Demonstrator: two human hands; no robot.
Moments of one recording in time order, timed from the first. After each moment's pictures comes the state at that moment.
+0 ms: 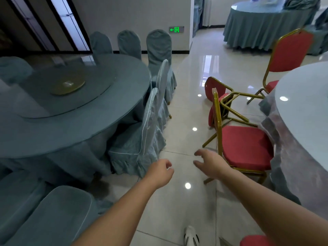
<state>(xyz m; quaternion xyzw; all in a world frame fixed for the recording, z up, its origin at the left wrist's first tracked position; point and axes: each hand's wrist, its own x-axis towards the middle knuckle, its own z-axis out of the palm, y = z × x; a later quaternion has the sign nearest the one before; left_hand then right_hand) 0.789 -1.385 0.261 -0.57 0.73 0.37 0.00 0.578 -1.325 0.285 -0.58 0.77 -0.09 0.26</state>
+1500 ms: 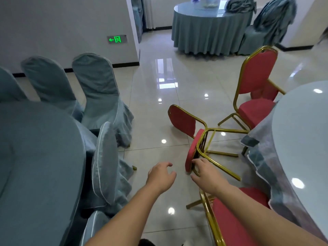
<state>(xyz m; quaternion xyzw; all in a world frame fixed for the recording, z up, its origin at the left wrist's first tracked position) 0.336 -2.002 0.244 -0.45 0.81 0.38 0.04 0.188 -1.873 0.262 -0.42 0.86 -0.13 0.25</state>
